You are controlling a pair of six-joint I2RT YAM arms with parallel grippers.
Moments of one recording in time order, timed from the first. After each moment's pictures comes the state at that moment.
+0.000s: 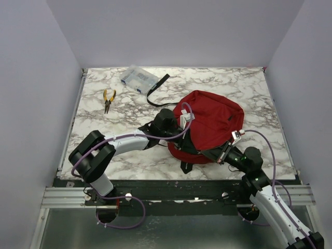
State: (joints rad) left arm -0.82 1.63 0.87 0.31 0.88 -0.61; right arm 0.34 0.31 0.01 0.16 -0.55 1.12
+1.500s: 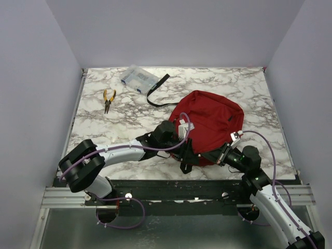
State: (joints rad) left arm -0.93 1.49 0.75 0.28 0.70 -0.72; right arm 0.34 0.32 0.03 0.03 -0.53 1.05
